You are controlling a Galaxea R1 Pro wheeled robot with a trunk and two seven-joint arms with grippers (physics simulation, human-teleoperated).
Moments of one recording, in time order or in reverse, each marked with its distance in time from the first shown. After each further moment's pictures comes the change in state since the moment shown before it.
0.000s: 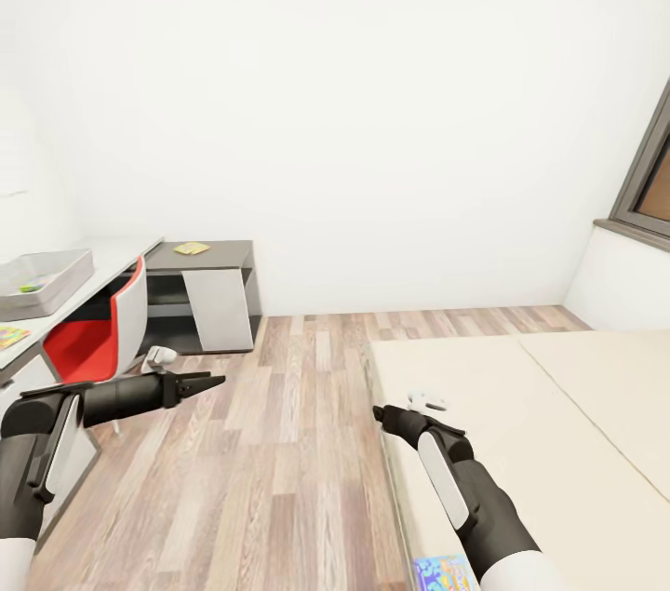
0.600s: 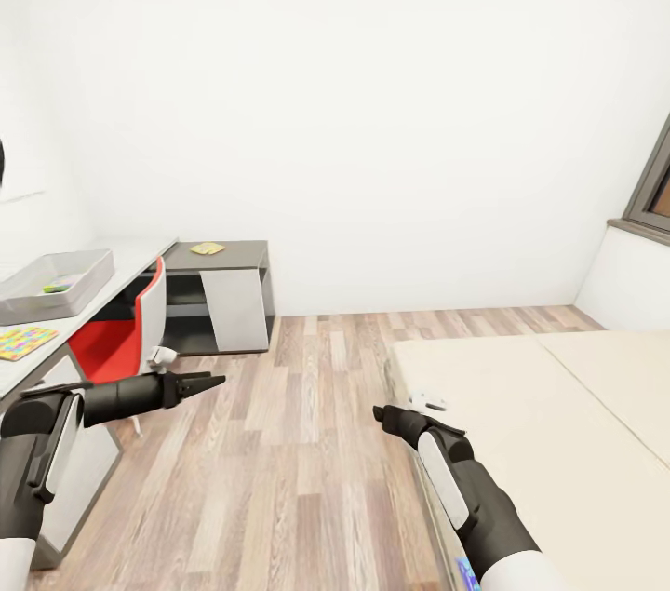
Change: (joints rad) left arm 0.000 0.000 0.000 0.000 0.000 0.000 0.000; right arm 0.000 0.000 0.000 0.000 0.001 0.001 0.001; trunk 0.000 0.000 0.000
